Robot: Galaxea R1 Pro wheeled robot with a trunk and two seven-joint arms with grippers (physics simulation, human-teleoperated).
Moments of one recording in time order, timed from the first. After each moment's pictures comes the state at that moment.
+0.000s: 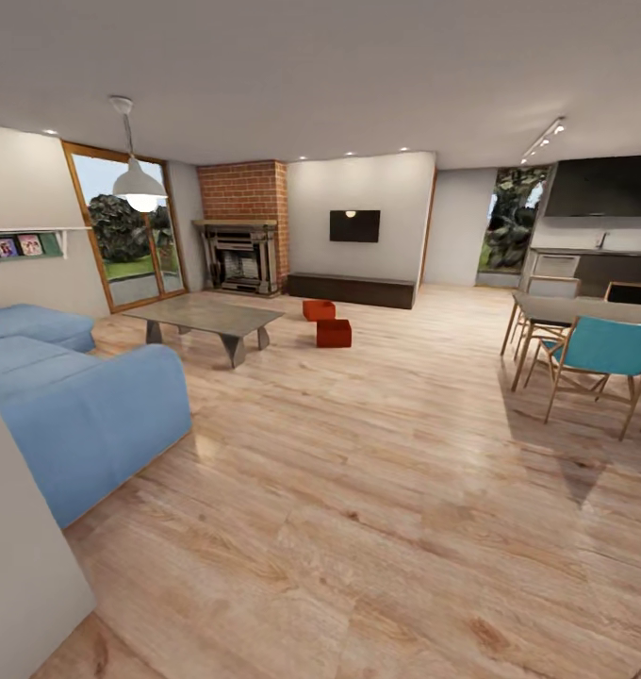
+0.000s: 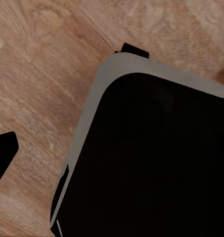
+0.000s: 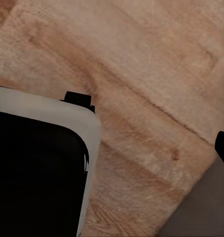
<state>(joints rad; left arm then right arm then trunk) 0.00 0.06 0.00 -0.13 0.37 0.02 0.01 -0.12 -0.08 0.14 0.03 0.07 -0.20 -0.03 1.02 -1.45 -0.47</state>
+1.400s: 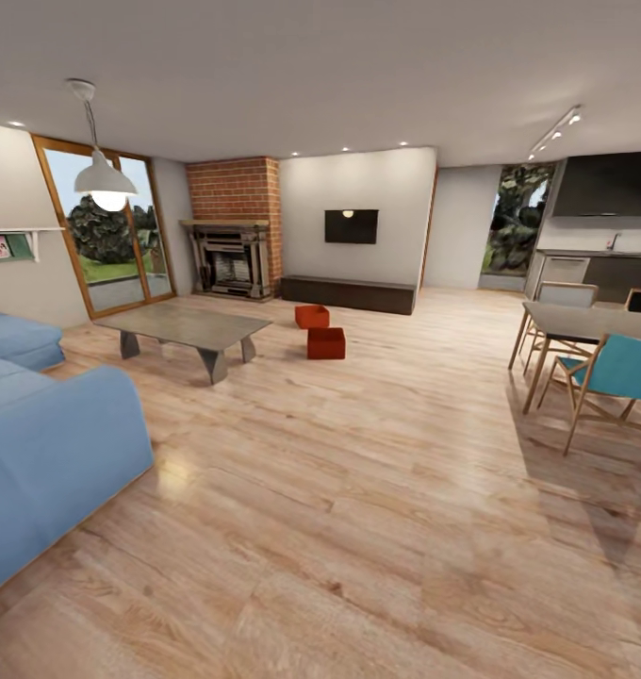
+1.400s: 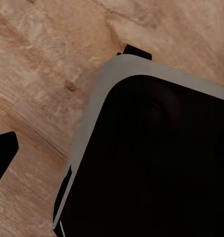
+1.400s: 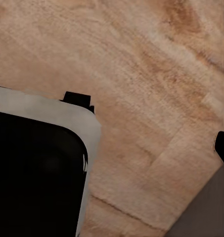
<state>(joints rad) 0.00 0.07 0.00 -0.13 0.38 0.02 0.01 -0.12 -0.08 0.14 0.03 0.08 -0.20 -0.03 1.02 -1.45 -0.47</state>
